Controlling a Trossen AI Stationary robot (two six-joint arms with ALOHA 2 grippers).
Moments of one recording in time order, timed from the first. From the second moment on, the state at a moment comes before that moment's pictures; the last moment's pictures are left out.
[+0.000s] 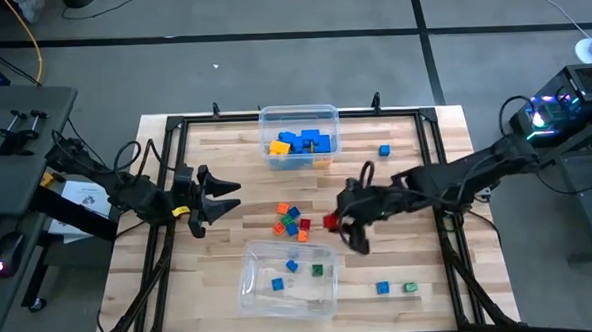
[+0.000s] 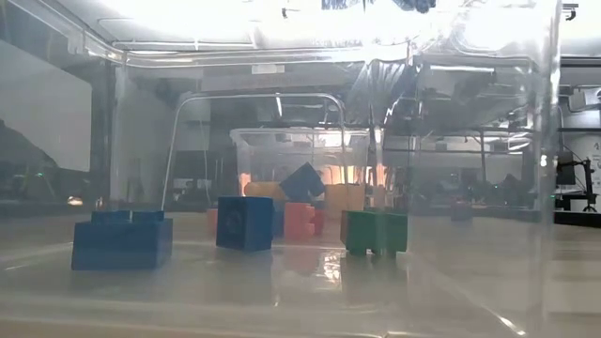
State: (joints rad) left arm -0.52 0.81 0.75 0.12 -0.65 -0.43; right arm 0.32 1.42 1.30 -0.60 0.12 0.39
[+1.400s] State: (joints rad) left arm -0.46 0.81 0.75 0.07 -0.65 -0.41; right arm 0.82 1.53 1.02 -0.94 -0.17 1.00
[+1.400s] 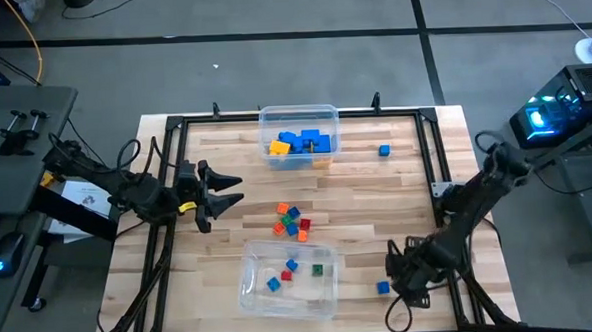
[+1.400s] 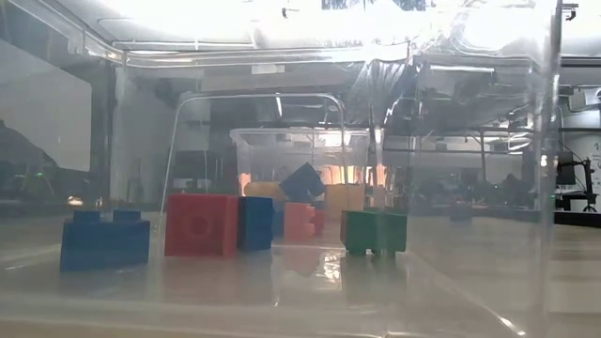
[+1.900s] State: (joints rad) left arm -0.46 0.81 0.75 0.05 -0.65 -0.42; right arm 0.91 1.71 1.00 -0.84 -0.17 0.87
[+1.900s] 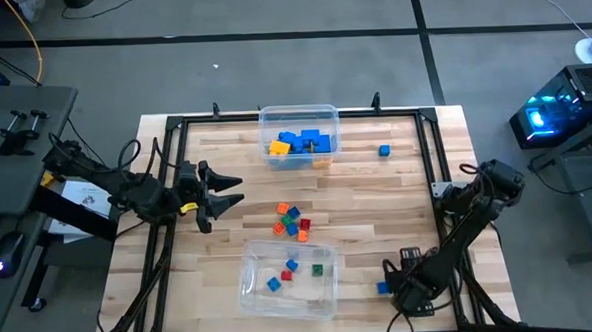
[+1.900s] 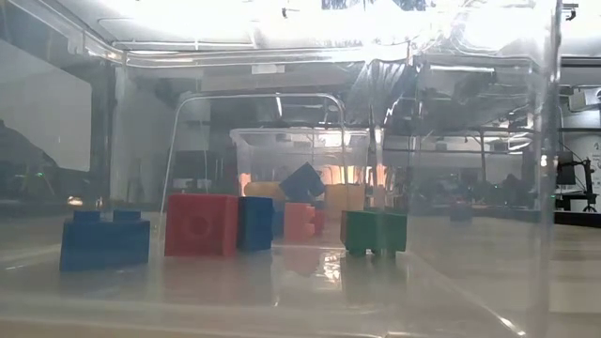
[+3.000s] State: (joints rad) left arm -0.44 0.81 0.75 0.01 -0.66 -0.42; right arm 0.96 1.51 0.86 -0.96 -0.18 0.80
